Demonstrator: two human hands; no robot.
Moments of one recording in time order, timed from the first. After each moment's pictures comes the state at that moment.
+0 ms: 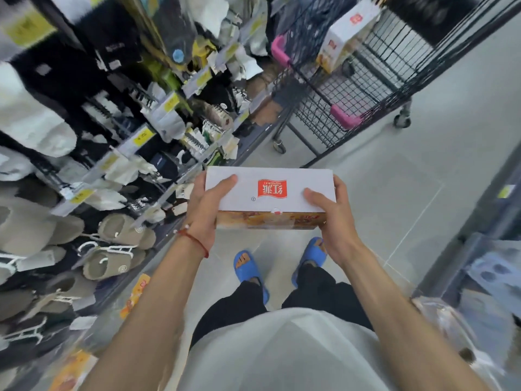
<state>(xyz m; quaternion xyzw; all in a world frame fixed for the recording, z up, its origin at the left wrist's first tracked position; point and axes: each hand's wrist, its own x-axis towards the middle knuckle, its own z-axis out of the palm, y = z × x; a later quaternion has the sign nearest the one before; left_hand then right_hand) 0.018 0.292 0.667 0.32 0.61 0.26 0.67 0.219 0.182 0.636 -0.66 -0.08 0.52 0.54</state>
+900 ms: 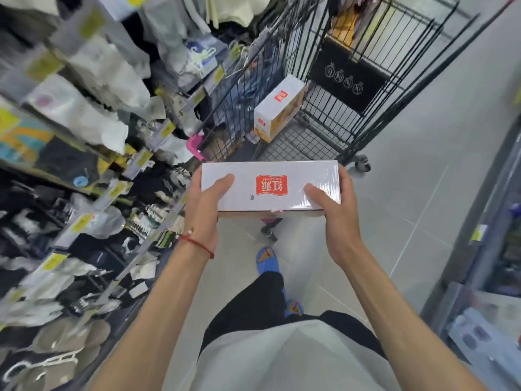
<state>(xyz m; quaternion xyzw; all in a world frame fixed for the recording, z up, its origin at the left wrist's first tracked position) 0.346 0.420 0.691 0.41 0.55 0.32 0.66 0.530 0.296 0.679 -0.66 -0.14 0.40 0.62</state>
